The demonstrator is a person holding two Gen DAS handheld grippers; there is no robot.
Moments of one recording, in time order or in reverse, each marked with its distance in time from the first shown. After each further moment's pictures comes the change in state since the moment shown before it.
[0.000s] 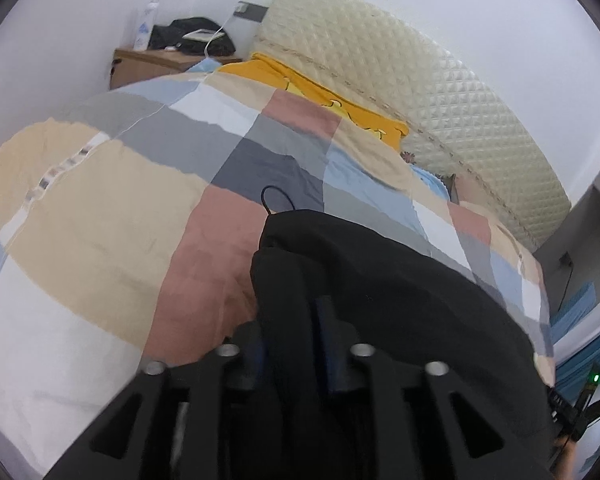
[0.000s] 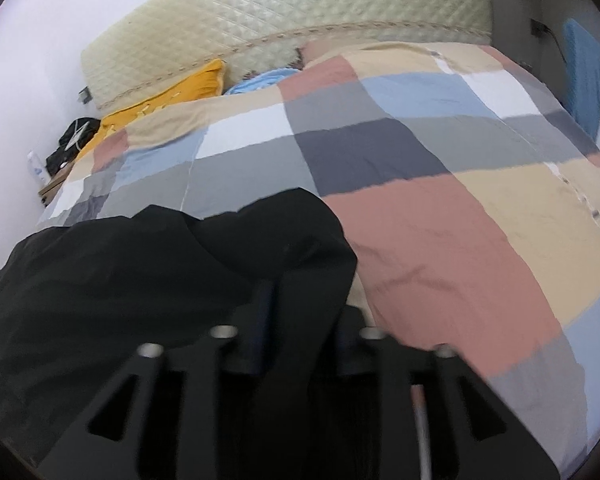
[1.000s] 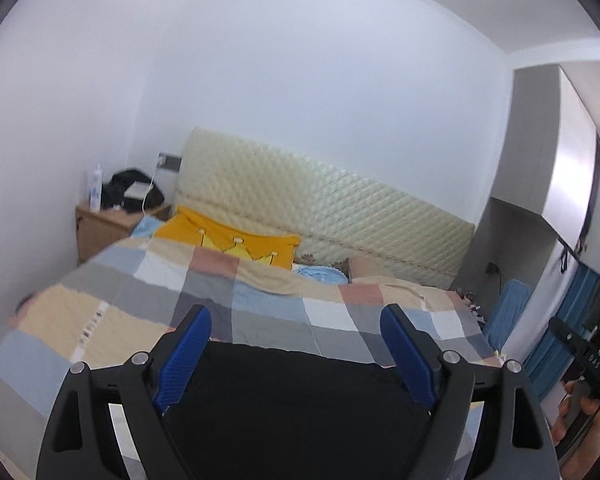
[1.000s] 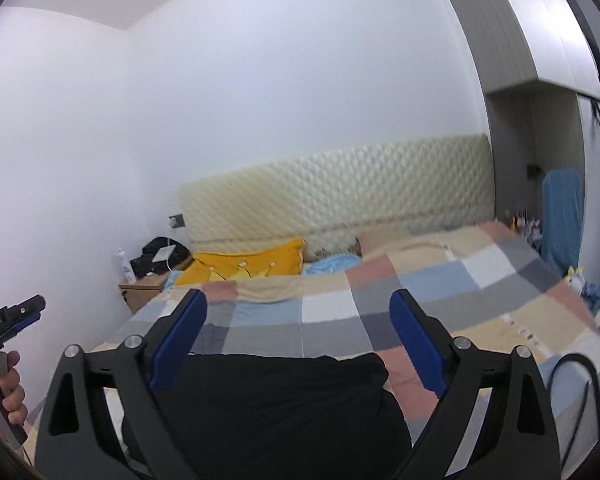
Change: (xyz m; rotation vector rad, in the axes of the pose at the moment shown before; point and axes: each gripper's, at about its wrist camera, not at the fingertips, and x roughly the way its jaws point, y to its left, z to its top) left arm -0.343 -0.150 -0.009 0.299 -0.382 -0.171; right arm -0.378 0.105 0.006 -0.111 -0.553 0.146
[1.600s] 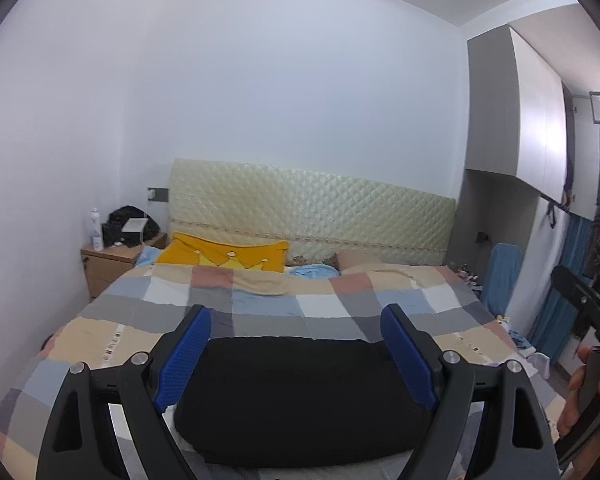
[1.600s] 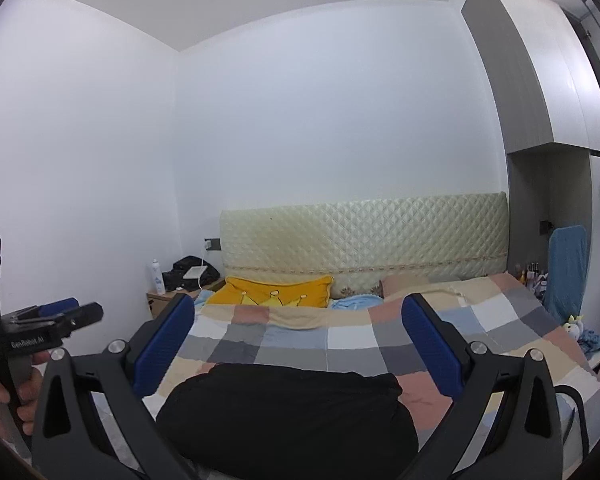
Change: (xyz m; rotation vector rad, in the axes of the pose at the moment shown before) left arm -0.093 -0.077 -0.027 0.162 -0.027 0.022; right arm -0.110 0.068 -0.012 -0.106 -0.146 0.077
